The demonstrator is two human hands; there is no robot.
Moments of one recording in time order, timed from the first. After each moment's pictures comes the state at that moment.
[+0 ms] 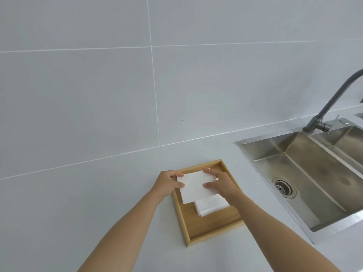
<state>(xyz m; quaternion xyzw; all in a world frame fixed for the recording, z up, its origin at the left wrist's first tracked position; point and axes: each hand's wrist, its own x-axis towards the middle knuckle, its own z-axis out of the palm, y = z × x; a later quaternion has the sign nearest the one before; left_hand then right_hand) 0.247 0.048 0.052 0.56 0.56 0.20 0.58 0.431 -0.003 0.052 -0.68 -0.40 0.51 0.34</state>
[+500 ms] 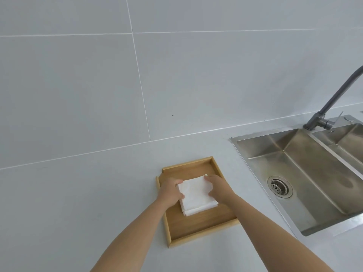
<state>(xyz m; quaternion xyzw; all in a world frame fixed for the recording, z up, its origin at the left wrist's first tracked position) 0.308 0.029 0.013 0.66 0.60 0.09 0.44 0.482 0.003 0.009 -0.74 -0.57 0.36 0.07</state>
